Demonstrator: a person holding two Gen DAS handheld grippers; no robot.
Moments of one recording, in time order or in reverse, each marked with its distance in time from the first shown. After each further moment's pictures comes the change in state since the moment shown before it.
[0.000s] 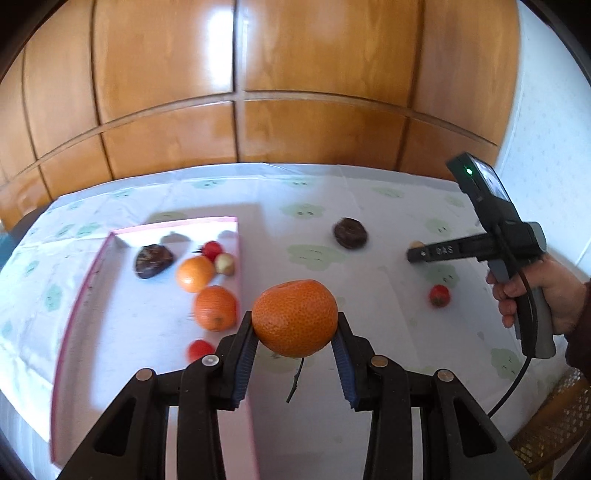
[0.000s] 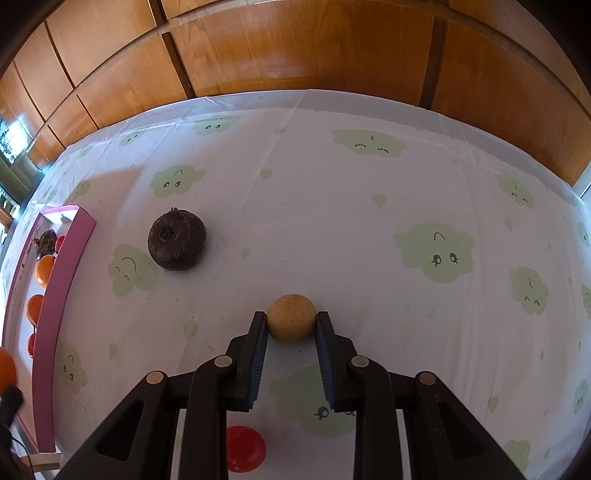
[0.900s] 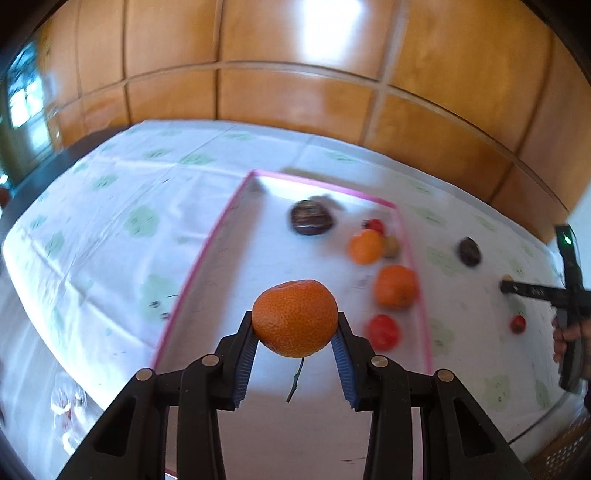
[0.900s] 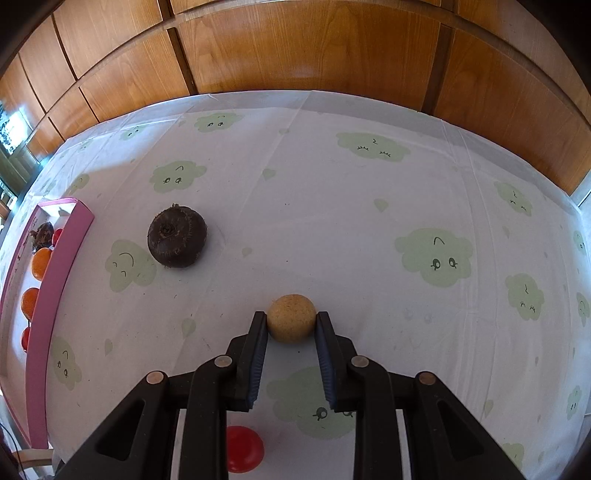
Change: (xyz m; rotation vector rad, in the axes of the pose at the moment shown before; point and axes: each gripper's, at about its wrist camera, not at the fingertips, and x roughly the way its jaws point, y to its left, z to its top) left arm -0.008 0.136 -0.029 -0.305 0.078 0.152; right arm 0.001 0.004 0.000 -0.019 -0.001 -0.023
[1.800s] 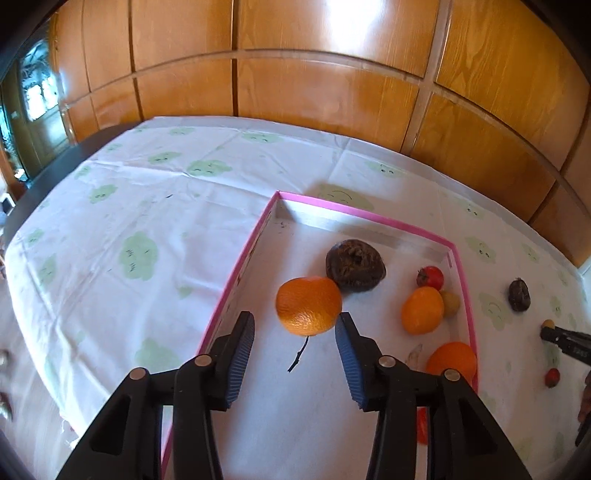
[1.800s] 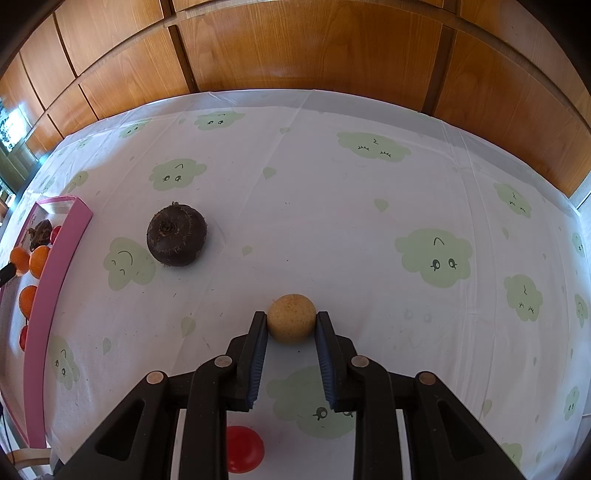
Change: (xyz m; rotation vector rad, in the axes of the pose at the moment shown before) left arm 0.052 0.011 0.049 -0.020 0.010 0.100; right arm 0.001 0.002 0.000 -0.004 0.001 -0.006
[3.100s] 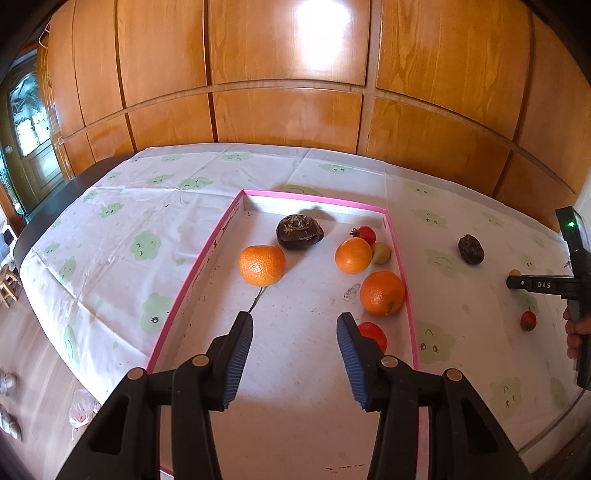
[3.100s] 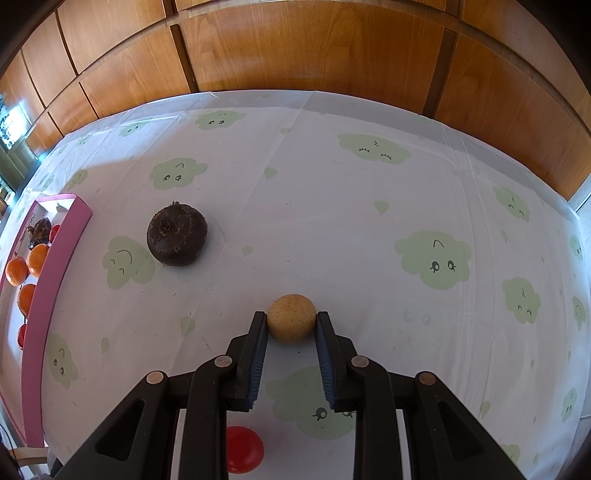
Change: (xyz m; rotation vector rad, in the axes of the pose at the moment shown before) left arm -0.063 -0.038 -0.054 0.101 -0.087 -0.017; right arm -0.001 0.002 -0.001 -0.008 -0.004 -0.009
